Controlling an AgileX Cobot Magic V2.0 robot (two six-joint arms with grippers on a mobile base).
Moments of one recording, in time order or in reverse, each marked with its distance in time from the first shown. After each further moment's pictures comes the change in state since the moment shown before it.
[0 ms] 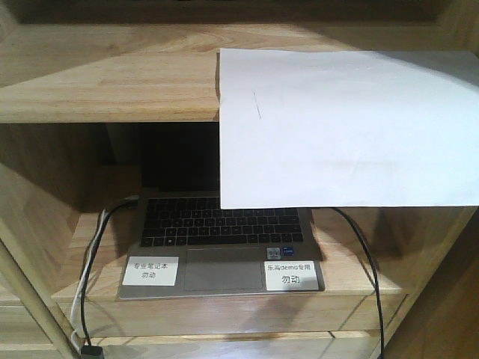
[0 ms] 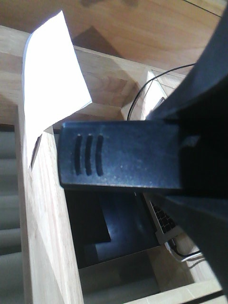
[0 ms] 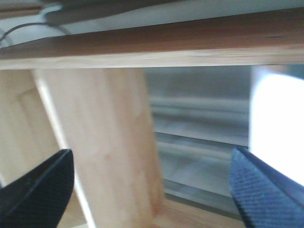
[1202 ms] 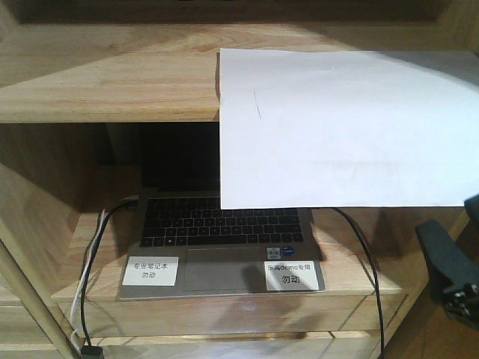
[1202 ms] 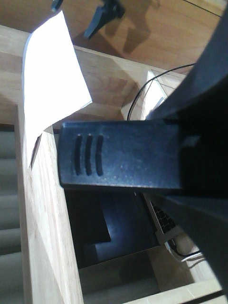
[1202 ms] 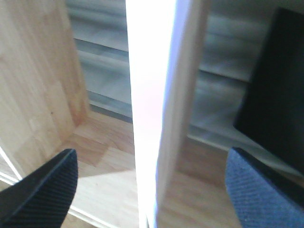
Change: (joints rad) left arm 0.000 0.000 0.000 0.000 0.000 0.000; right arm 0.404 0.685 0.216 0.105 -0.797 -0.415
